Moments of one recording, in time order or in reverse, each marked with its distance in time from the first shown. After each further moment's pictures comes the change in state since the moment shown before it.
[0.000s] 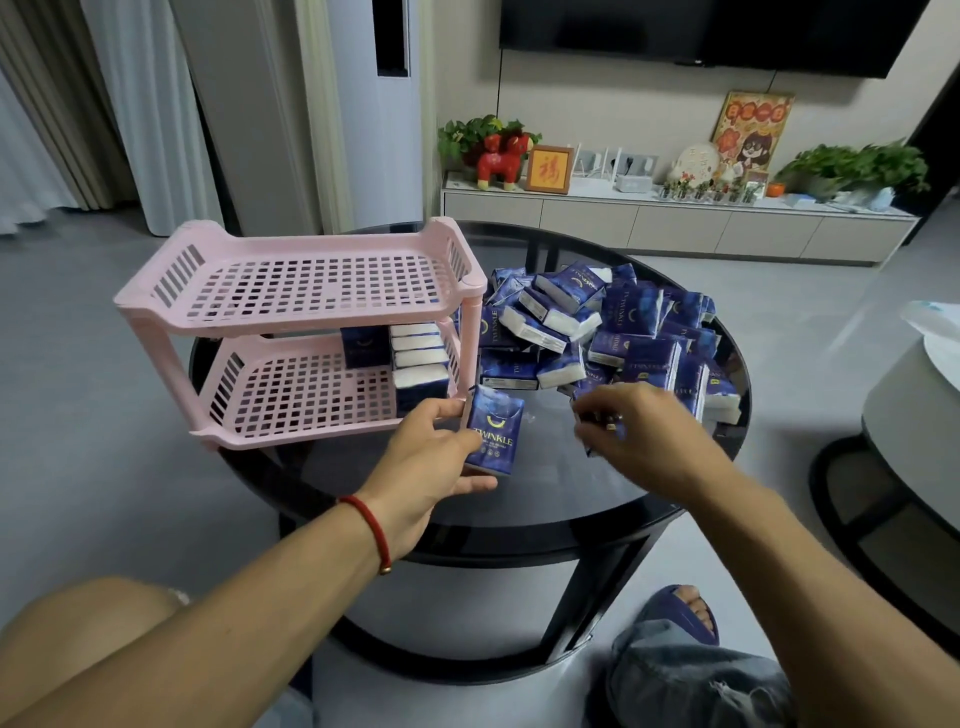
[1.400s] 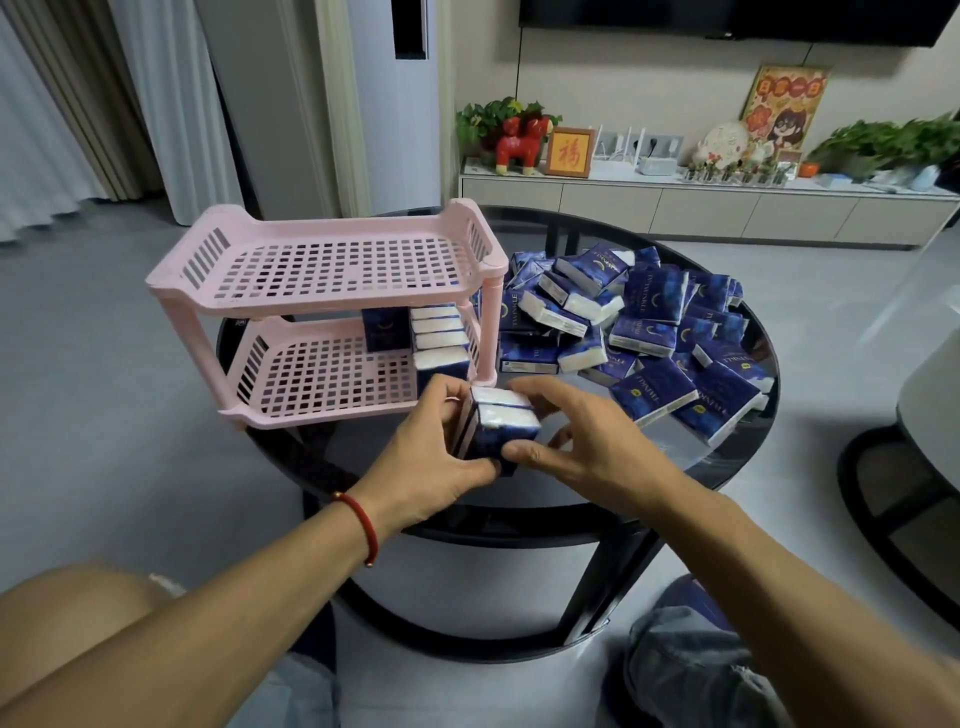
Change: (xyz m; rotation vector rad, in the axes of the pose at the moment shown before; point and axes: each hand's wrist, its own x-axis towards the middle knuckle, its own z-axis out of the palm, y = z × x) left_hand 0.000 -0.023 -0.035 0.491 -0.073 0.302; right_hand -0.005 -0.052 0.034 0.484 -0.045 -0.254
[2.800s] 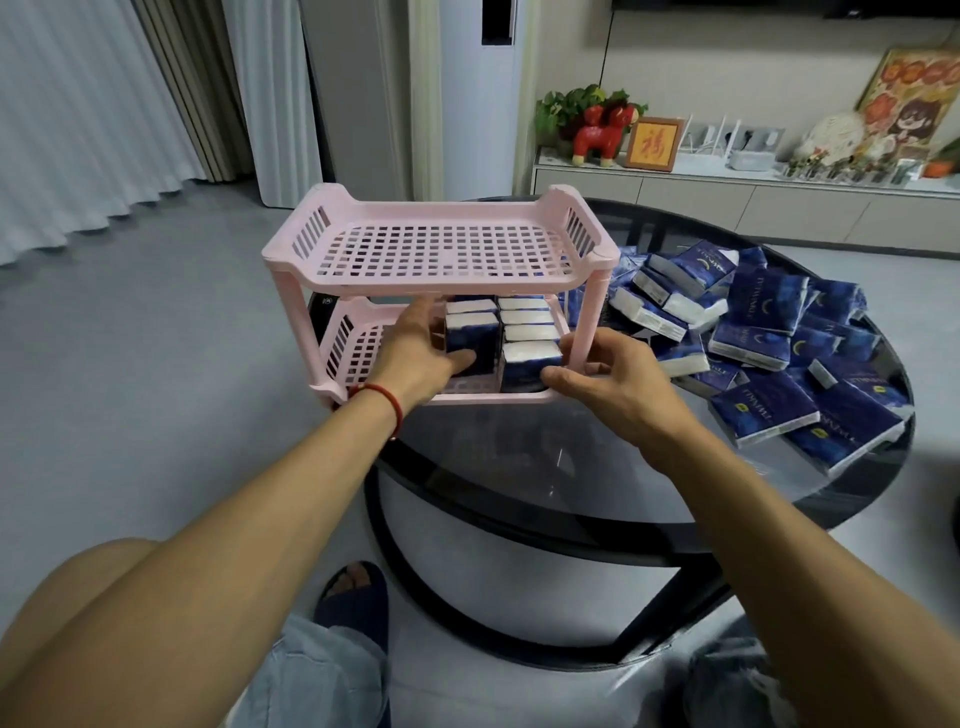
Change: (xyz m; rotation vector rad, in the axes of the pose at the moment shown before) left_hand 0.079 -0.043 -0.092 0.206 0.372 -0.026; right_hand 0.074 -0.012 0.033 0.372 0.137 0.368
